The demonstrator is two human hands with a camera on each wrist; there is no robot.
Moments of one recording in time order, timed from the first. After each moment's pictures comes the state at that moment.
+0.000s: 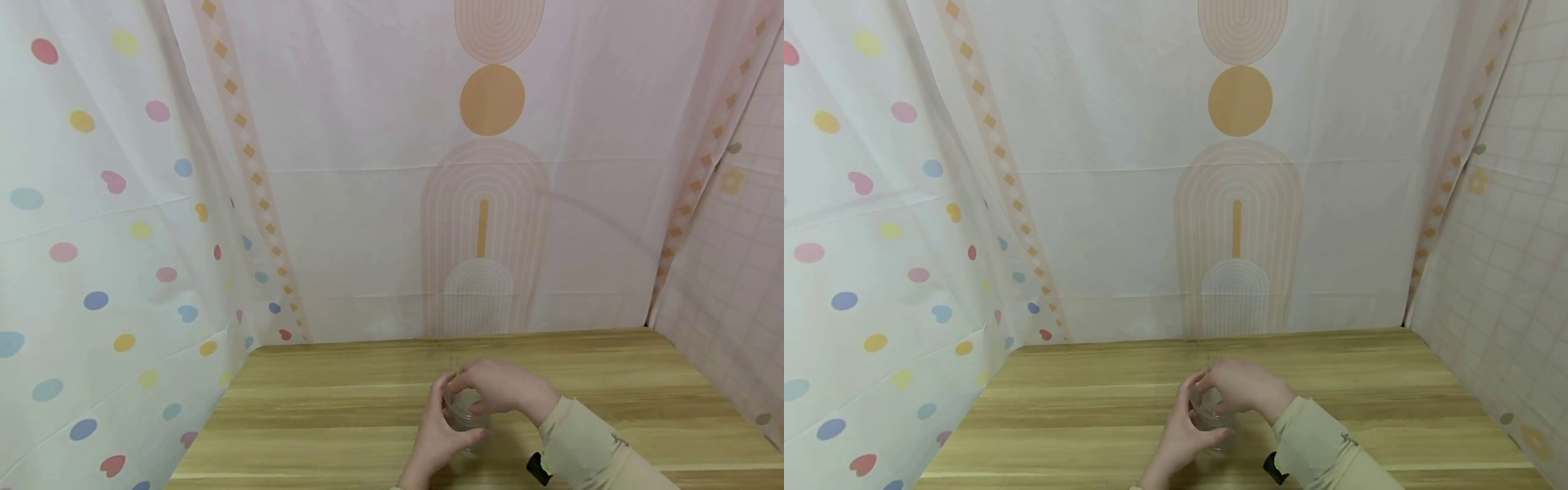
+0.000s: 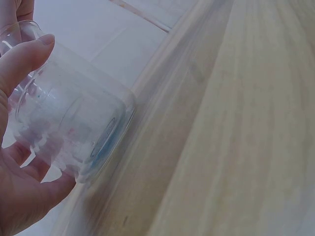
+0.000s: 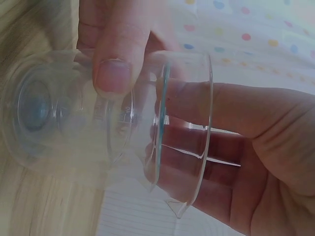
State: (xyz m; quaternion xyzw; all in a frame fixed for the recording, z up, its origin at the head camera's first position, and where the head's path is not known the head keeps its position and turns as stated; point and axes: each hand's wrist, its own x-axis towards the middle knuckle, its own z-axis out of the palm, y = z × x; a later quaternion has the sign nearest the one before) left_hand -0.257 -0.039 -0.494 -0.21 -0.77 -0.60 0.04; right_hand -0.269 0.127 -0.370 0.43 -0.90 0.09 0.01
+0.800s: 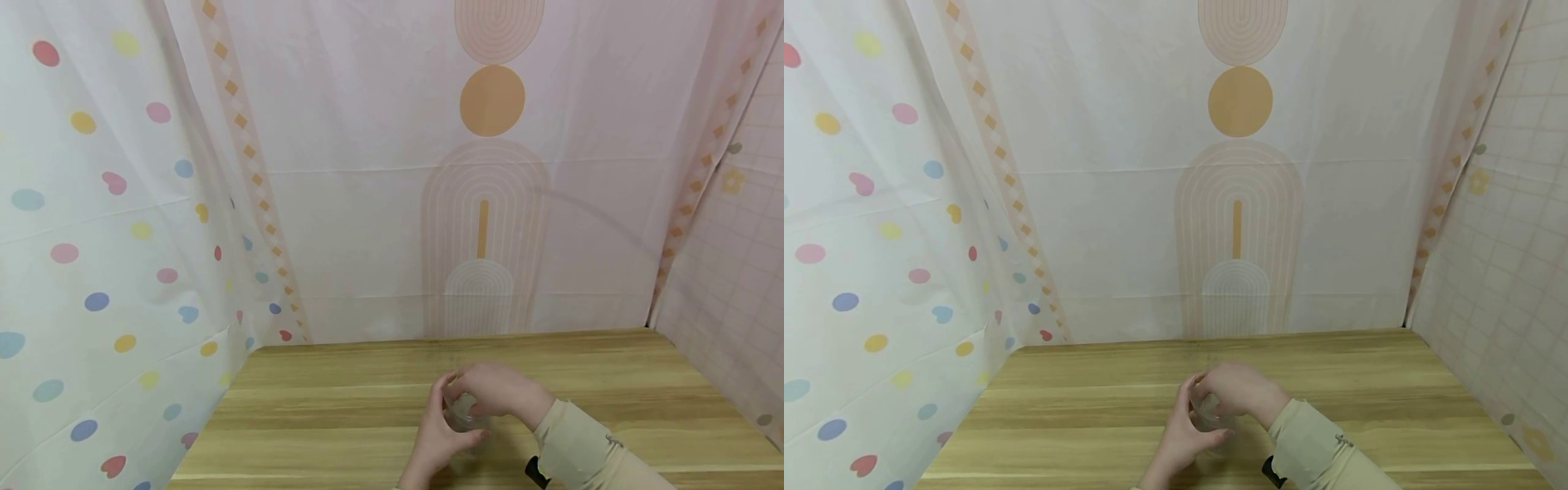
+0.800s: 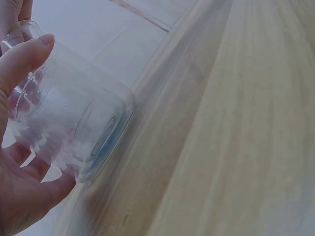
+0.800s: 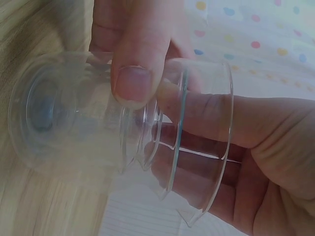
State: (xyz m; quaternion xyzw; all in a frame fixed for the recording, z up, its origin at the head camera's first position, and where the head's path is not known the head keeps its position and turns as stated) left_hand -0.256 -0.039 -0.494 -0.21 -0.77 -0.61 0.04; right_hand -0.267 0.119 -0.374 0.43 -0.90 0.06 0.03
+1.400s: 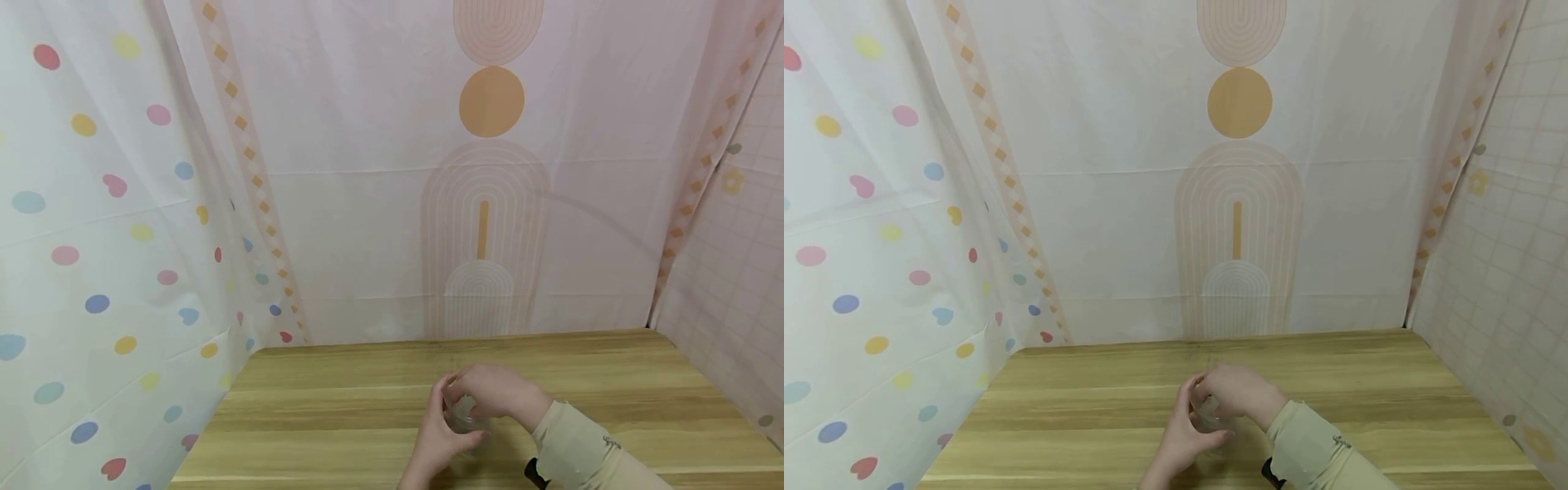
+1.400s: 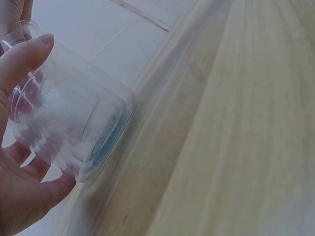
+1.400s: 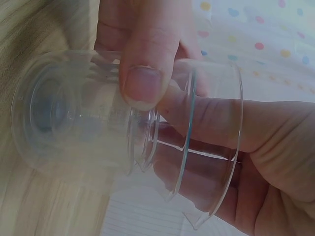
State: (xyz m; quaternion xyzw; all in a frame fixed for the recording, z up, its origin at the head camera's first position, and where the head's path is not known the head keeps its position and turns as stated) left_hand -0.257 -0.038 -0.496 -0.21 -0.77 -0.60 0.04; right_hand -0.271 0.118 -0.381 0.42 -0.90 0.06 0.03
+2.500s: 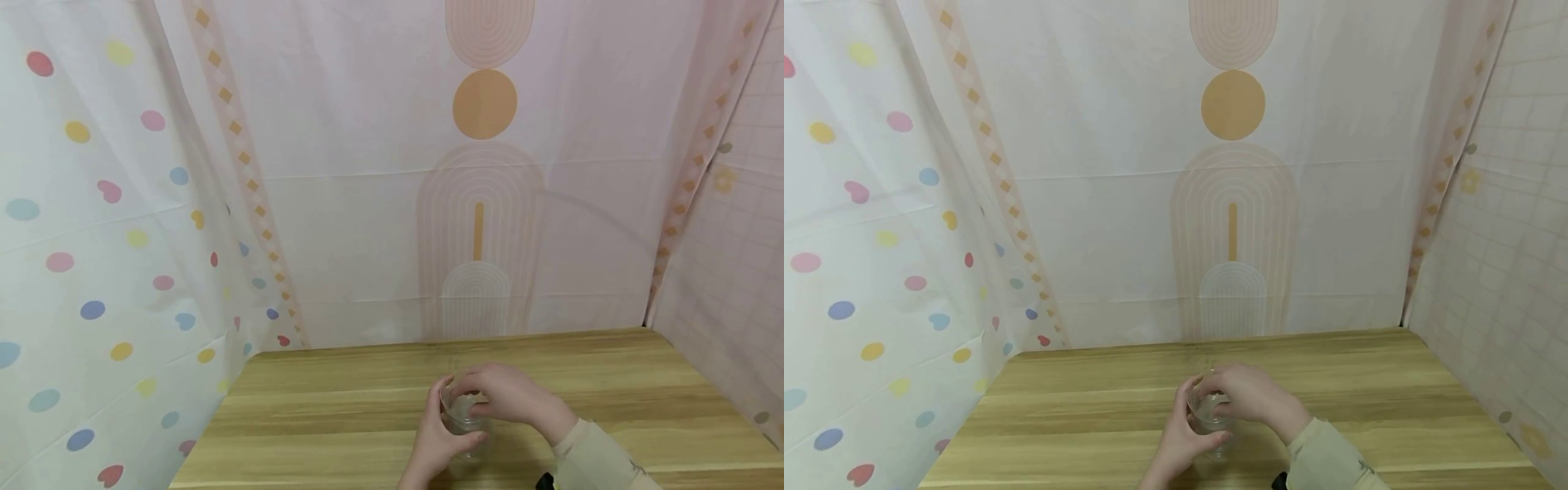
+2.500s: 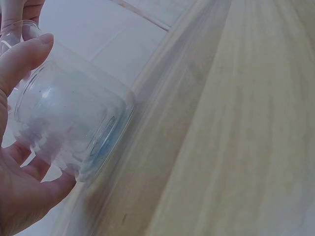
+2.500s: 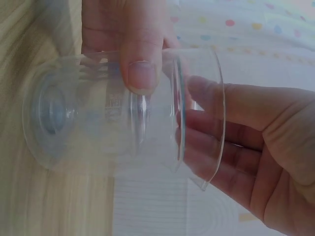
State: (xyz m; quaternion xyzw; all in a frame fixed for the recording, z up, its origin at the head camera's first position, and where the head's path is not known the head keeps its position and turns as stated) left_hand -0.258 -0.038 -0.497 -0.20 -0.78 -0.59 0.04; right_hand -0.264 0.142 -0.387 0.41 -0.89 0.18 0.08
